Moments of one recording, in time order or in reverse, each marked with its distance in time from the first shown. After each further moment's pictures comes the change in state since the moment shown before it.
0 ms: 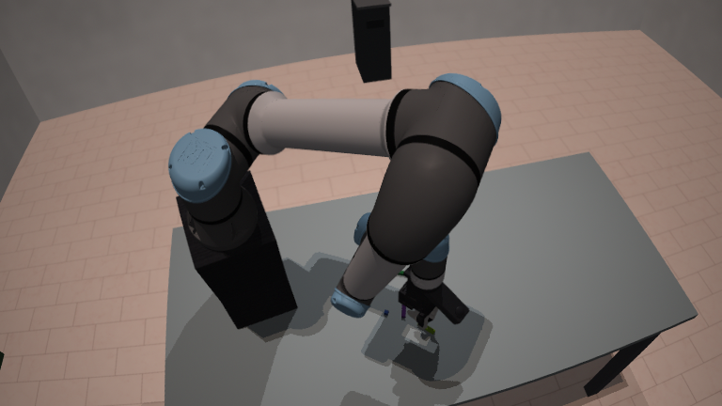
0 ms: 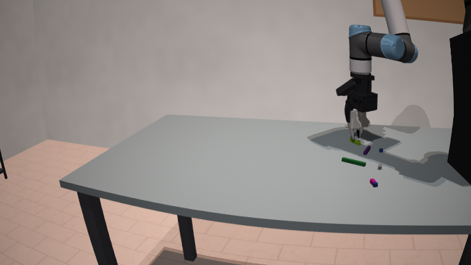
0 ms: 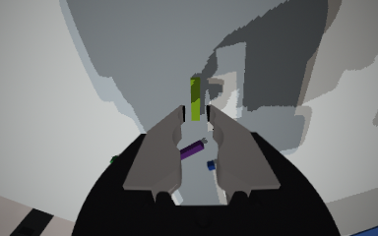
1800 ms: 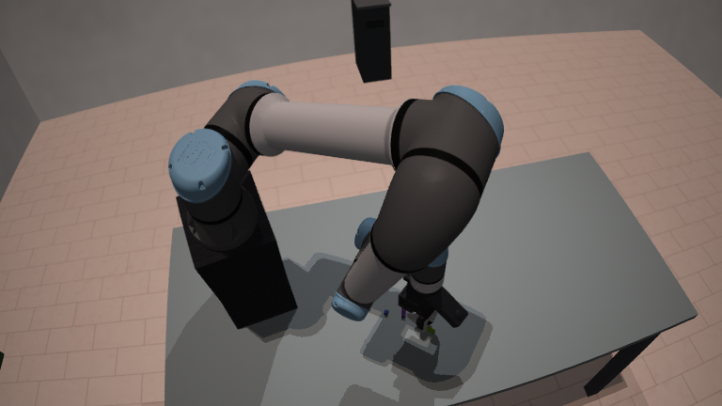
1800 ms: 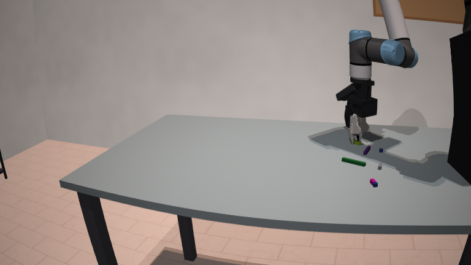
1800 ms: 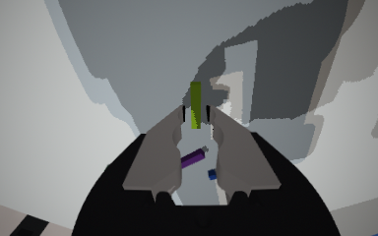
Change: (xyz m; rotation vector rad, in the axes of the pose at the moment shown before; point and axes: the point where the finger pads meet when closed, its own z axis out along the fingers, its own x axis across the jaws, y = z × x) arm 0.000 0.000 0.017 0.000 0.000 0.000
